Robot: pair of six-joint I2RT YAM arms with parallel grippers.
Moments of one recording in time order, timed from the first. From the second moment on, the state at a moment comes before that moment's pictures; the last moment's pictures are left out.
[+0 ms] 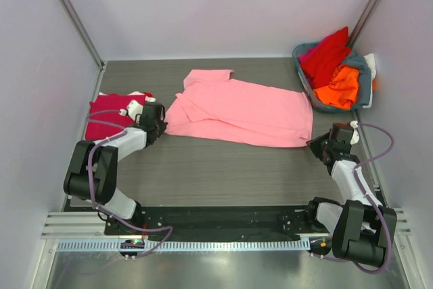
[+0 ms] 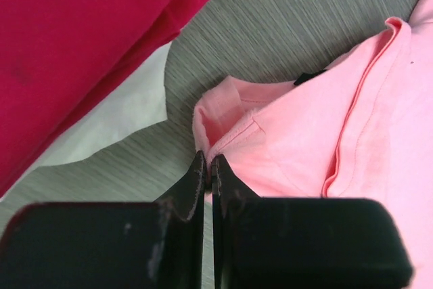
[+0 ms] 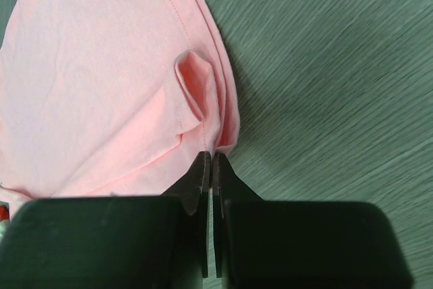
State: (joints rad) left arm -0.24 1.56 0.75 -0.03 -0.36 -1.02; right arm -0.25 1.02 0.43 -0.16 -0.08 0.82
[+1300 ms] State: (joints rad) left arm -0.24 1.02 0.83 -0.49 -0.45 -0.94; right arm -0.25 1.00 0.55 -0.31 -0.11 0.85
